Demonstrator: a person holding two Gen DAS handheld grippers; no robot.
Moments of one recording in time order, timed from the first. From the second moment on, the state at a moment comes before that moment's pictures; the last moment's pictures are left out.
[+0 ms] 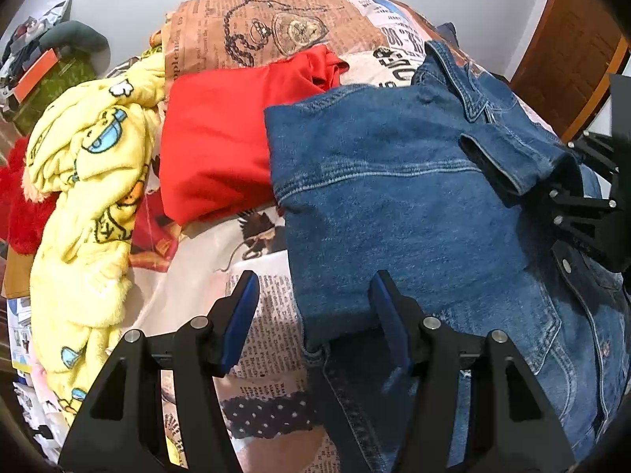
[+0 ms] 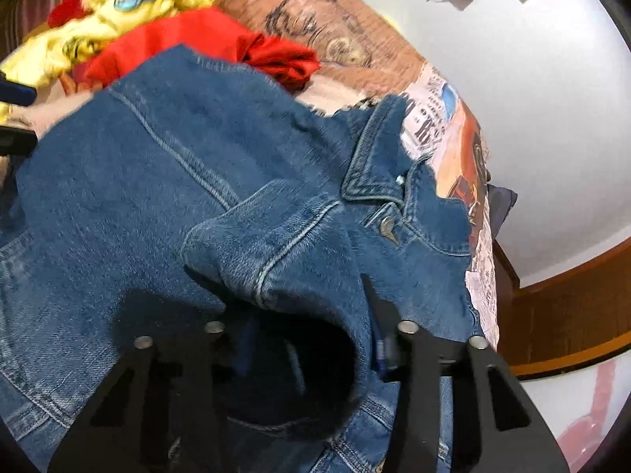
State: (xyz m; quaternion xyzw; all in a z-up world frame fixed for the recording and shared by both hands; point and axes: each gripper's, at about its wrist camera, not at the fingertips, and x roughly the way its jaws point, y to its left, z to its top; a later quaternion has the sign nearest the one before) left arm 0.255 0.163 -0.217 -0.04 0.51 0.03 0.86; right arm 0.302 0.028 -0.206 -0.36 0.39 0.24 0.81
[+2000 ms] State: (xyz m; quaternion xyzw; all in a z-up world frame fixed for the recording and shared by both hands) left arm 0.296 0.088 -0.118 0.02 0.43 -0.02 0.90; right arm 0.294 -0.267 -0.128 0.02 0.43 0.07 0.90
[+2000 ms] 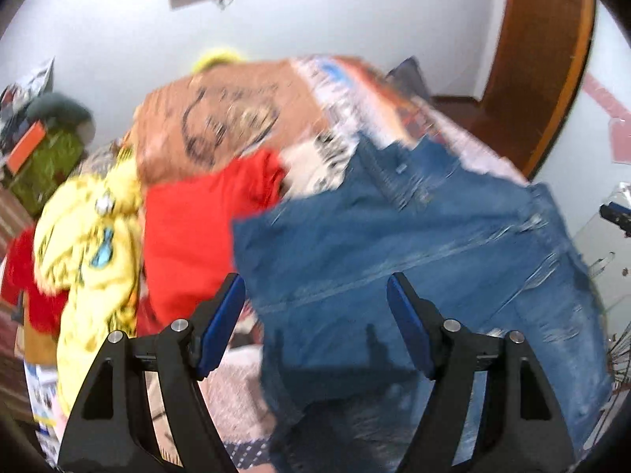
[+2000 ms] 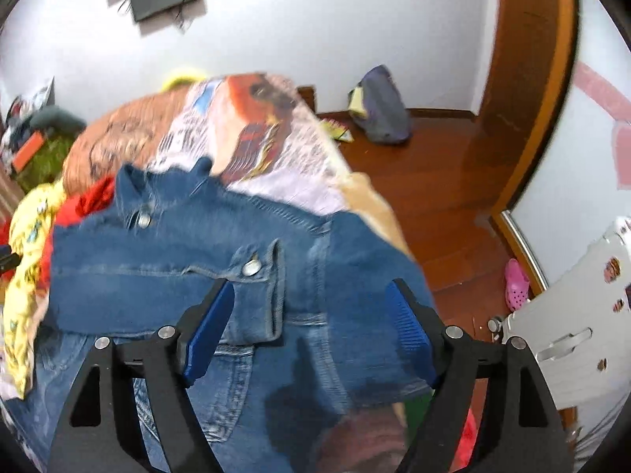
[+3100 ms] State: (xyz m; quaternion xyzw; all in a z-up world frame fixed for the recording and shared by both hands) left arm 0.336 -0.034 -0.184 0.03 0.49 -0.10 0.86; right arm 0.308 -0.402 -0.279 0.33 0.52 -0.04 0.78
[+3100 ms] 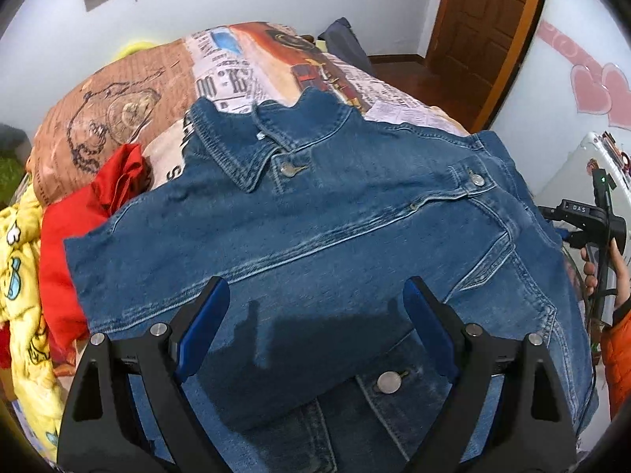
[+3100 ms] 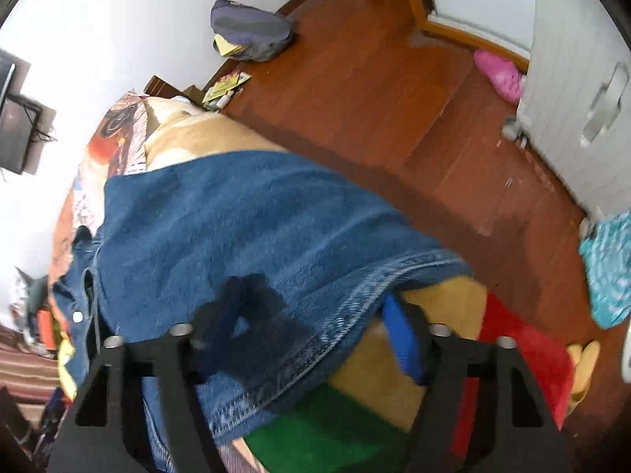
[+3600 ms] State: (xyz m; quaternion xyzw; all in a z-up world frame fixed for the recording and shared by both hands) left arm 0.316 -0.007 -0.170 0.01 0.47 -0.09 0.88; right arm 0.307 -0.364 -0.149 0.21 0.41 0.00 0.89
